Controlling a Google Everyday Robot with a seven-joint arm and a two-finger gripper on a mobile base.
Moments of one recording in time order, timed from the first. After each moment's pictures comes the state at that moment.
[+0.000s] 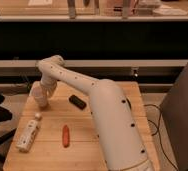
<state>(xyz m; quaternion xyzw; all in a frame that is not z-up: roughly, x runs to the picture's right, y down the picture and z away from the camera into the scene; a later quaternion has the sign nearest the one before) -0.273 0.036 0.896 -0.12 -0.35 -0.60 0.70</state>
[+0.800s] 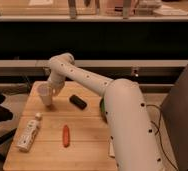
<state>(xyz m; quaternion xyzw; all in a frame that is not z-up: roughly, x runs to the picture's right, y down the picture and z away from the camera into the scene) -0.216 0.024 0.879 -0.12 -0.36 -0.57 0.73</state>
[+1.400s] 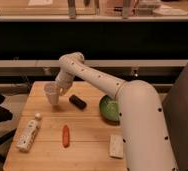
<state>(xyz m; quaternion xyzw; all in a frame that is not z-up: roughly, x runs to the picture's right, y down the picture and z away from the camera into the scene) -0.171 0.018 0.865 -0.12 -0.36 -0.55 0.75</state>
